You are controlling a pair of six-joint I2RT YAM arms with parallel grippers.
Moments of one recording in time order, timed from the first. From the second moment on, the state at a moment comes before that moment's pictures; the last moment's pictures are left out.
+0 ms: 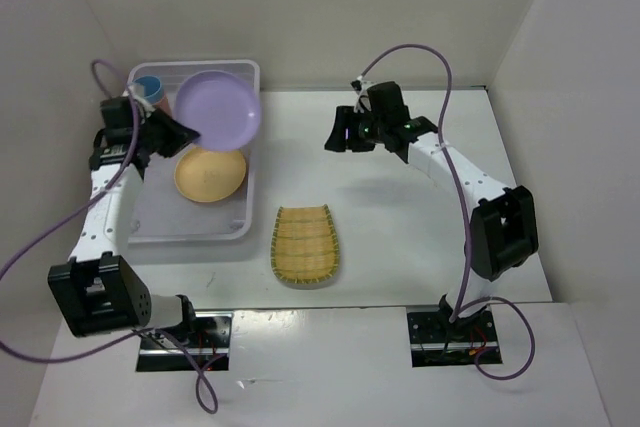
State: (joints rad) left arm 0.13 1.37 1.24 -0.45 0.44 -0.65; right arm 0.43 1.66 1.43 -0.37 -0.34 0.40
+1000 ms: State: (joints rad) left arm 0.34 1.67 0.97 -0.27 0.31 -0.75; right arm 0.58 1.77 1.28 -0.53 -0.12 0.32
